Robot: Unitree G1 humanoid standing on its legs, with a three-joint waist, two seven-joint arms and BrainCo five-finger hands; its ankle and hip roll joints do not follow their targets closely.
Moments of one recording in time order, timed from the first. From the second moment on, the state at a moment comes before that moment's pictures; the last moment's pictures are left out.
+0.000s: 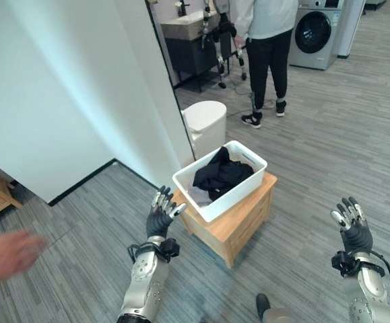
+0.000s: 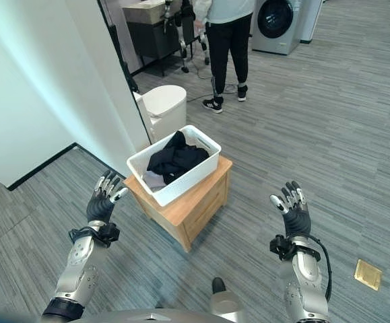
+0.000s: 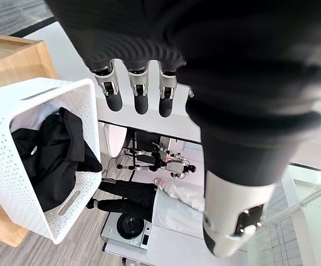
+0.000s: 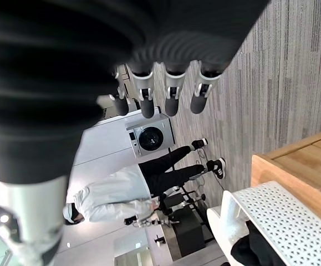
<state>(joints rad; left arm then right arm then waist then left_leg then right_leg) 0.07 0.18 -0.10 0.18 -0.53 -0.23 0.08 0.20 -0.31 -0.07 0.11 0.59 -0.26 -0.08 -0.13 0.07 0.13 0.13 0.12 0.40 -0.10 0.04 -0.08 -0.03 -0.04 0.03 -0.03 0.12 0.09</state>
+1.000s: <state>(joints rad) 0.02 0.26 -0.17 0.13 -0.51 -0.24 0.08 0.11 -0.35 0.01 0.02 0.55 -0.27 -0.03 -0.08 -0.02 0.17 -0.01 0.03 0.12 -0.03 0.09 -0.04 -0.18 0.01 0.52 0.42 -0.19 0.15</state>
